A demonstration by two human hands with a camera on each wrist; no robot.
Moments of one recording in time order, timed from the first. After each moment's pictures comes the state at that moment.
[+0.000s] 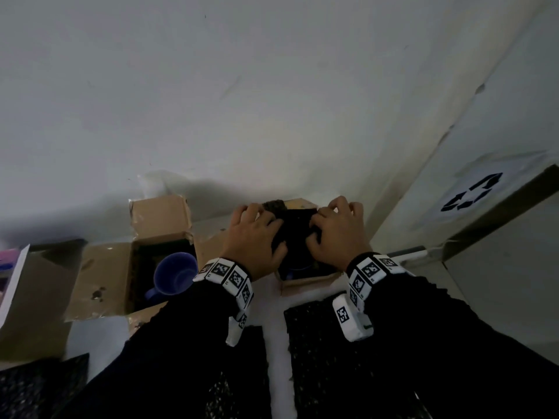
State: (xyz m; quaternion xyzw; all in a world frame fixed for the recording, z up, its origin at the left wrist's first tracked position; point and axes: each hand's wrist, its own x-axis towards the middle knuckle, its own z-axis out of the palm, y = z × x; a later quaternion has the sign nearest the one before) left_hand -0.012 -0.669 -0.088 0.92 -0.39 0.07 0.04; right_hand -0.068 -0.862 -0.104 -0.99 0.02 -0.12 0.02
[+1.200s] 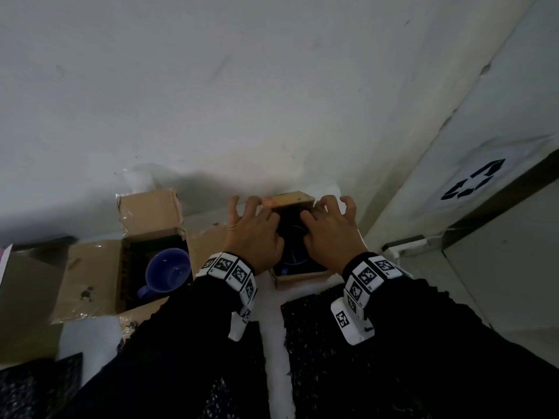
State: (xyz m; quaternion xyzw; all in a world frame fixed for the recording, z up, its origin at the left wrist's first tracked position) left_hand -0.014 -0.683 -0.097 0.93 -0.36 0.09 -0.01; right_hand -0.074 -0.856 -0.124 -0.99 -0.01 -0.14 -0.06
